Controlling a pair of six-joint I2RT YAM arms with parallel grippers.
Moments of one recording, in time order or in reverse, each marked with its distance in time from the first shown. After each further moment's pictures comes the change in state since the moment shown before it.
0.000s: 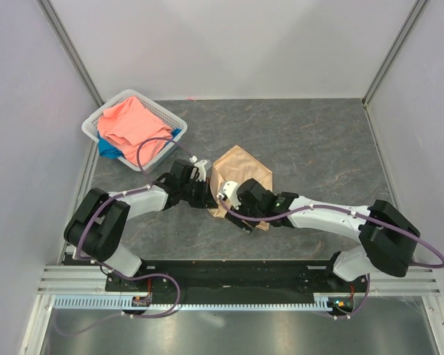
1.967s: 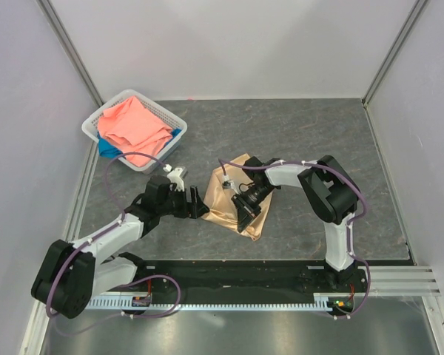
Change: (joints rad) left arm 0.072 -0.455 -0.281 0.018 -0.117 -0.033; right arm -0.330 0.570 0.356 -0.414 -0.918 -0.101
